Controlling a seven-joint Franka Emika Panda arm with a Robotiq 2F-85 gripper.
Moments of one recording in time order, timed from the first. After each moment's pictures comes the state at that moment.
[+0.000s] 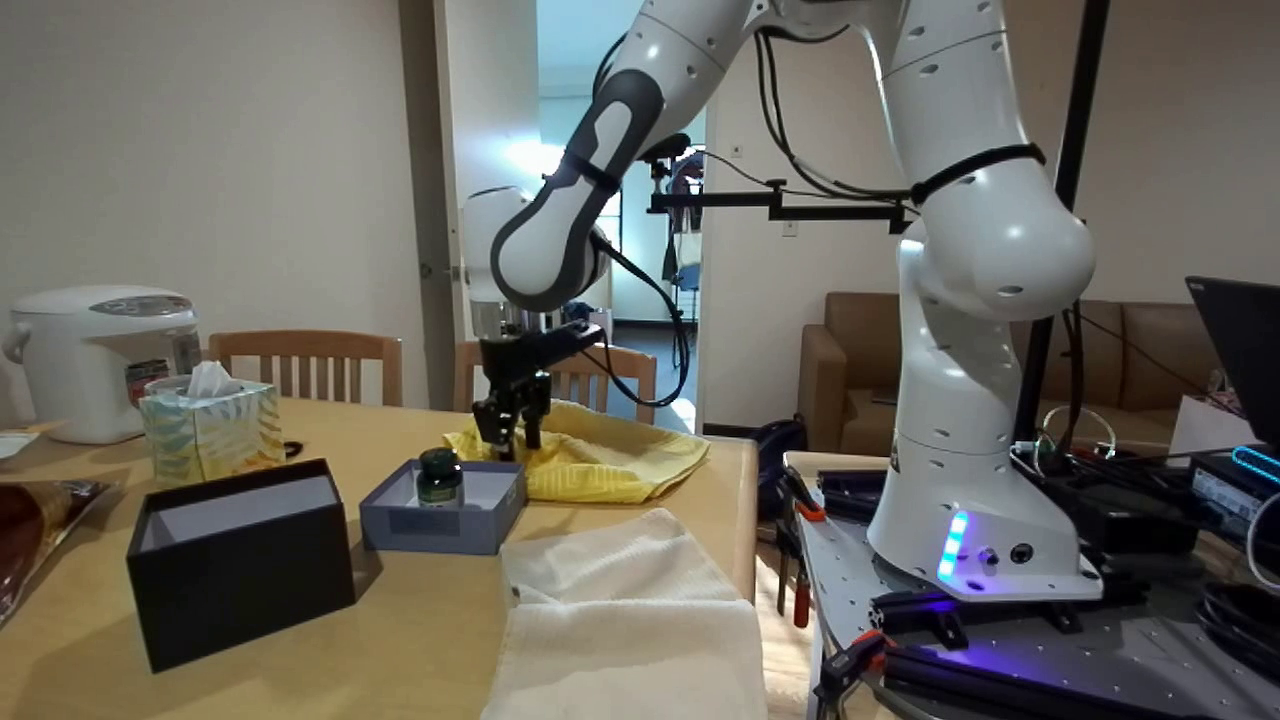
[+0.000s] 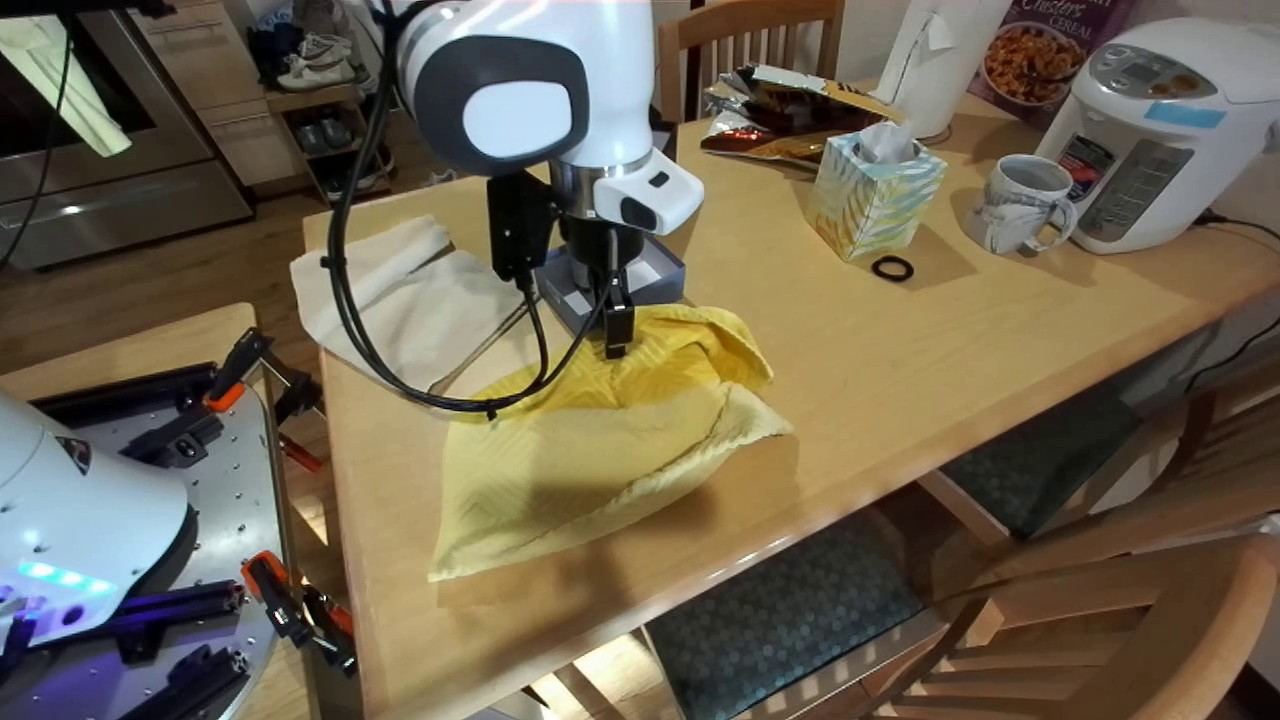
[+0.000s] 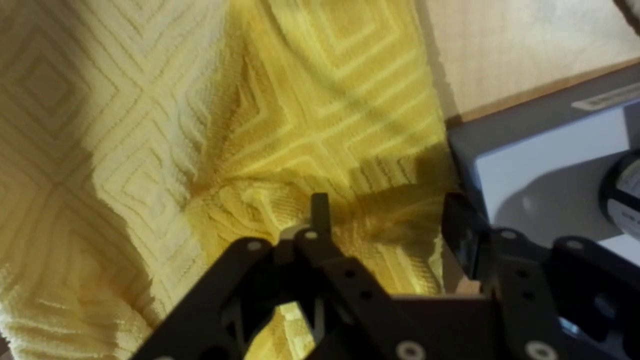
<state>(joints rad) 0.01 0.30 -0.10 -2.28 -0.05 2.55 0.25</state>
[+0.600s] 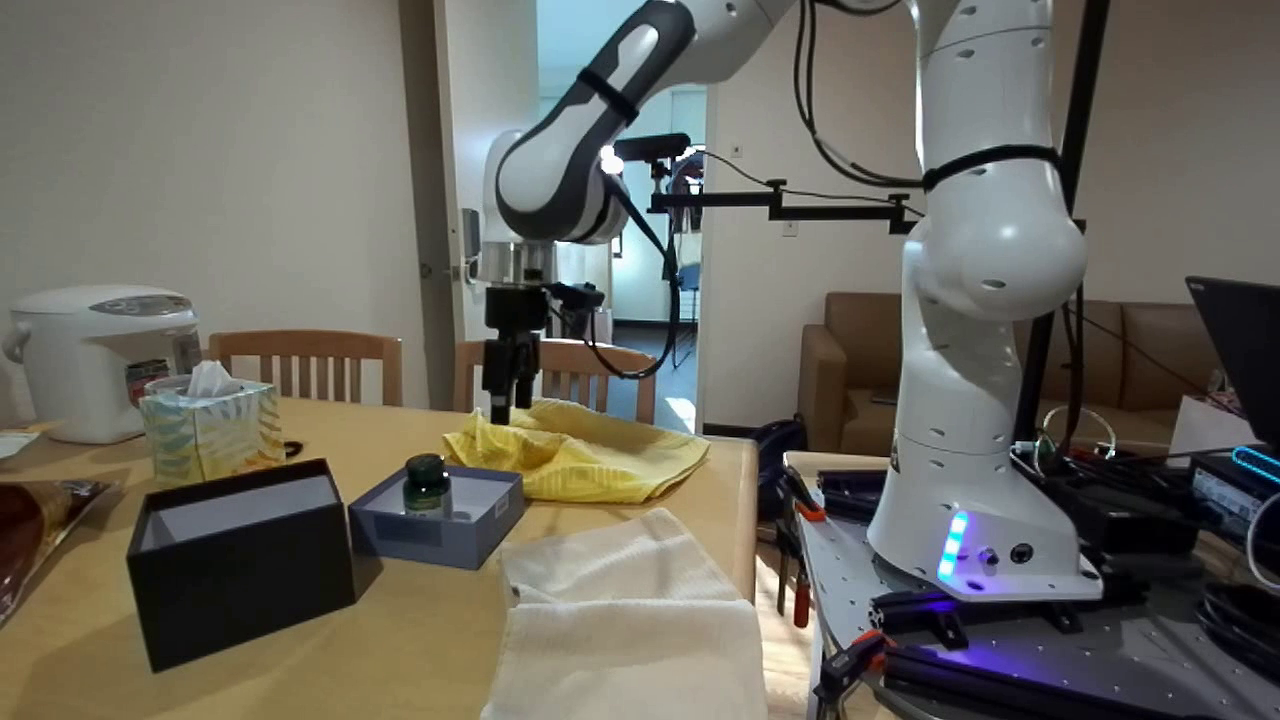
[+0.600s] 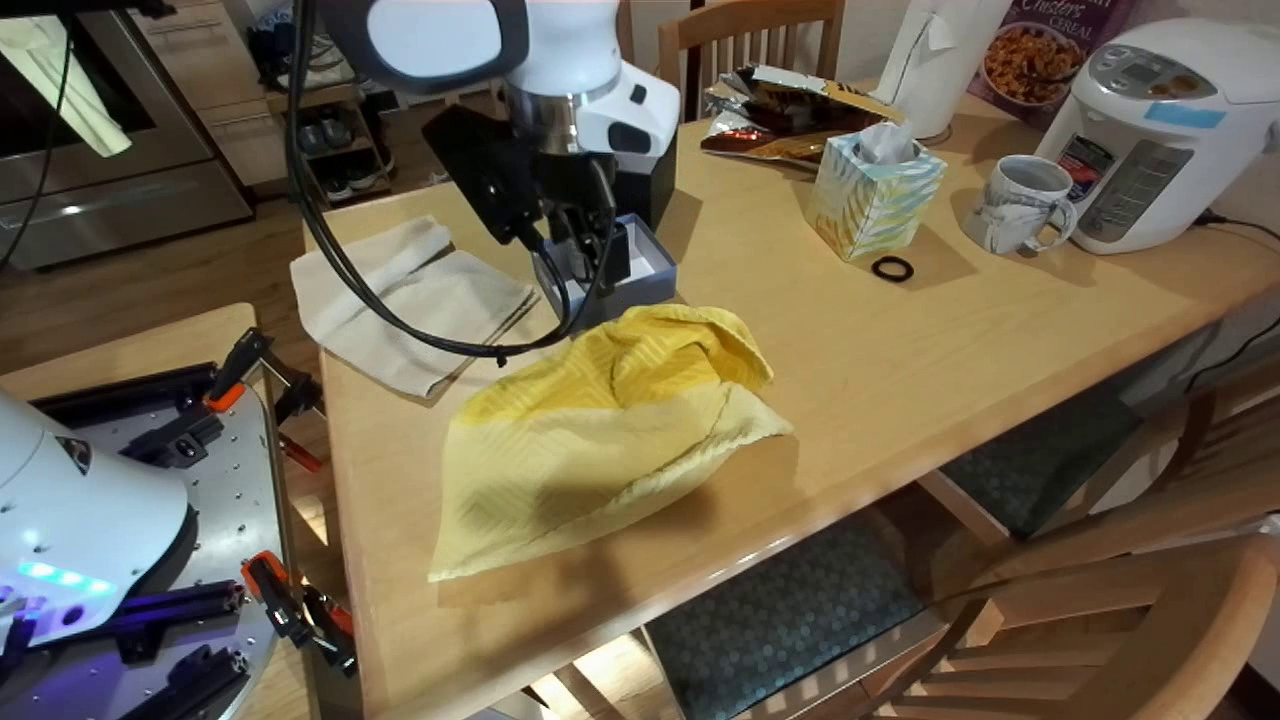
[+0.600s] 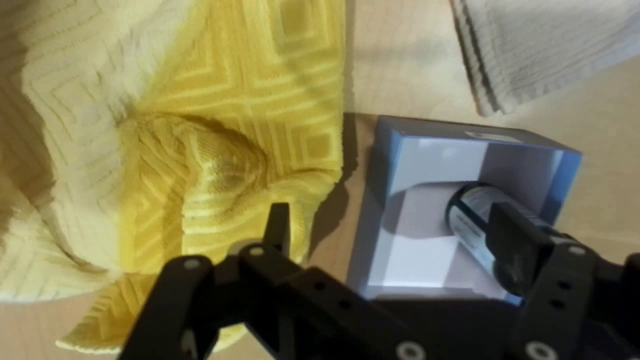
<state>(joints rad) -0.07 0.10 0.00 -2.36 0.20 2.48 -0.28</state>
